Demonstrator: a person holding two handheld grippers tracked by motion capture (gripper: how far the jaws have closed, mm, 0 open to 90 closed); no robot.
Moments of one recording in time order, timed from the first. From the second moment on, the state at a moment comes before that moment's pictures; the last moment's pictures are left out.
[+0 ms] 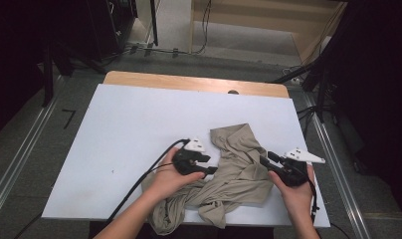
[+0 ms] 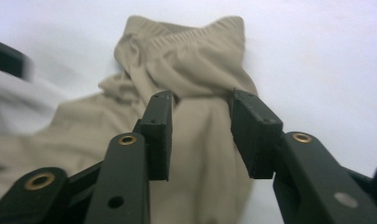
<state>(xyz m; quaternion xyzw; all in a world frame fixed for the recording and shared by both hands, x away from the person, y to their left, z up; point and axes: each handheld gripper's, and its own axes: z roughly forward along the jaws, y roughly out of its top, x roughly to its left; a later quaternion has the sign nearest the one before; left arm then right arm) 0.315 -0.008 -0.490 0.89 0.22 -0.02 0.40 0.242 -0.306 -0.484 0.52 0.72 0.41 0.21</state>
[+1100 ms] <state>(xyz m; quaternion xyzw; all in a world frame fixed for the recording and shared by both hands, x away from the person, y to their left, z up) 0.297 0.192 -0.487 0.88 0.29 0.00 0.38 0.291 -0.285 -0.506 0.57 0.70 0.38 0.18</state>
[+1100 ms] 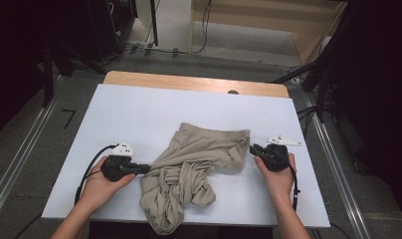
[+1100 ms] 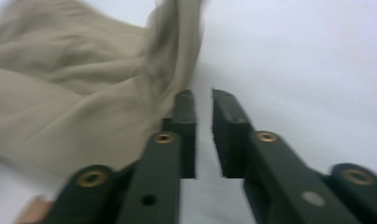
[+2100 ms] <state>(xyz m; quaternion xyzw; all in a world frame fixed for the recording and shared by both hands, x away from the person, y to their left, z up) 0.412 0.086 -0.498 0.85 0.37 0.08 0.36 0.376 -0.271 -0.515 0.55 0.73 0.37 0.17</state>
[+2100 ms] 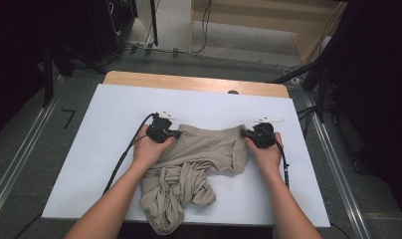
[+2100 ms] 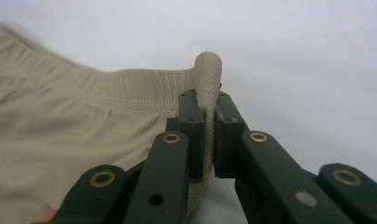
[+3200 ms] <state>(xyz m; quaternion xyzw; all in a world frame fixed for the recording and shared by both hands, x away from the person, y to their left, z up) 0.449 0.136 -0.475 0.77 0.42 0.09 0.47 0.422 -0.243 -0.474 0.53 0.71 0.43 0.18</state>
